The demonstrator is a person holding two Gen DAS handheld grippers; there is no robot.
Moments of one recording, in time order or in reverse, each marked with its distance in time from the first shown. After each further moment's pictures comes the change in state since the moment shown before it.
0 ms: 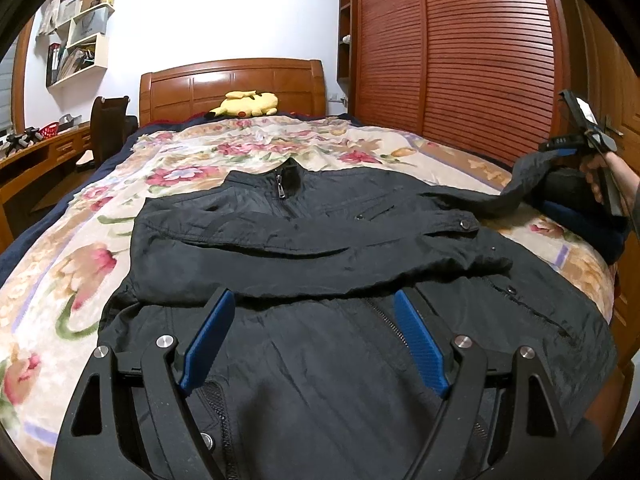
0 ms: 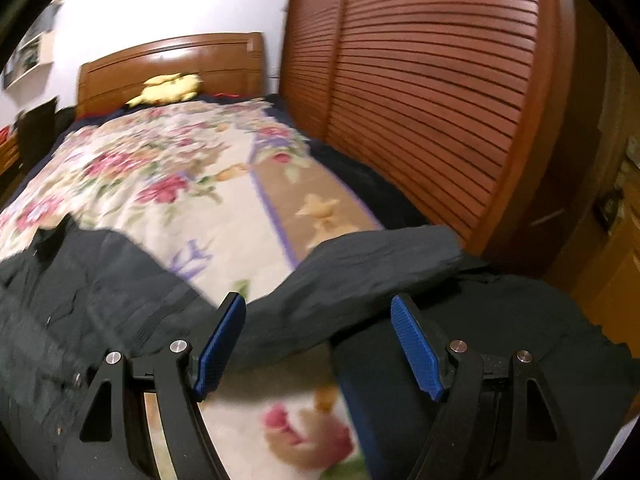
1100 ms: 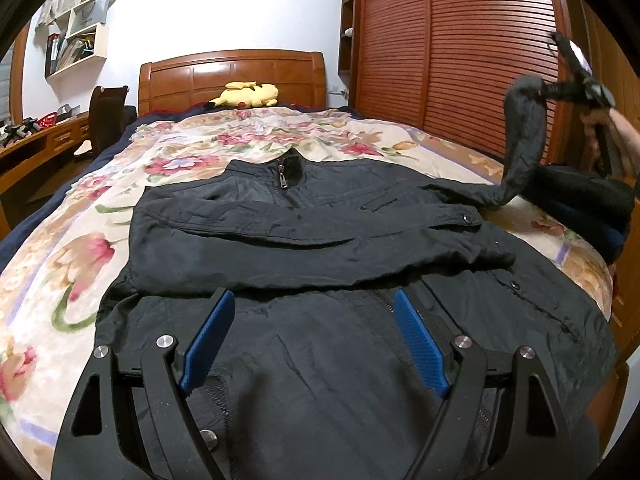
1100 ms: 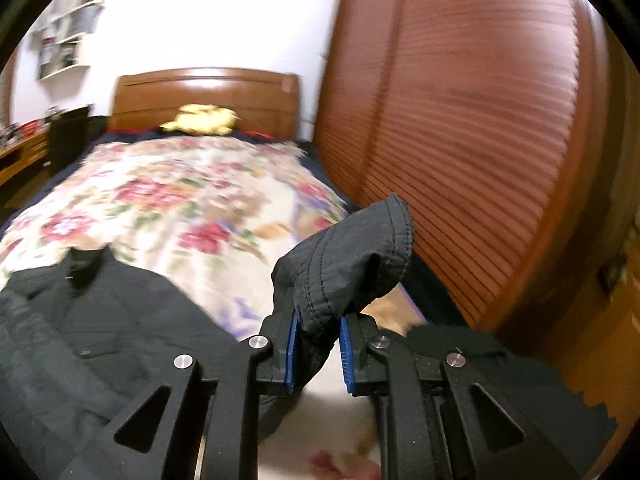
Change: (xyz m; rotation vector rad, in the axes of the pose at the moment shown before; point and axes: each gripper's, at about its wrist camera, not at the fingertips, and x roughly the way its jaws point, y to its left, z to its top) left arm 0.003 0.007 -0.003 -0.018 0.024 -0.010; right arm -0.081 0.113 0.024 -0.188 -0.193 0.097
